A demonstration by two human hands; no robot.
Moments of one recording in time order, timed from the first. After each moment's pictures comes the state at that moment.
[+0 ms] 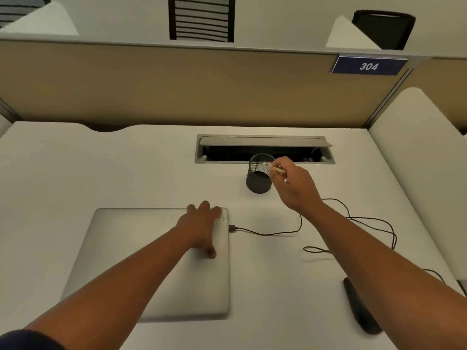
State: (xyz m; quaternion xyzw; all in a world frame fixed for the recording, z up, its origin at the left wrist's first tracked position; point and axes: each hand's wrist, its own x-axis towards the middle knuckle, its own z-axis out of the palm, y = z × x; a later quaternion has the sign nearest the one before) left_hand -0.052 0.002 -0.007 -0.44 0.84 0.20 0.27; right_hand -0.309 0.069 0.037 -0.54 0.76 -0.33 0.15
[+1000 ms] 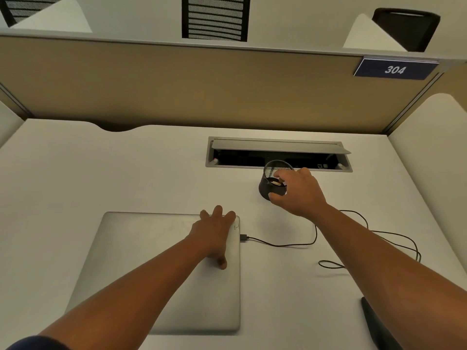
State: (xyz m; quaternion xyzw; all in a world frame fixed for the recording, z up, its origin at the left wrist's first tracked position) left_hand -0.059 -0.003 -0.012 -0.42 0.85 0.16 0.27; right_hand -0.312 0.029 0.009 -0.59 0.79 -0.10 0.11
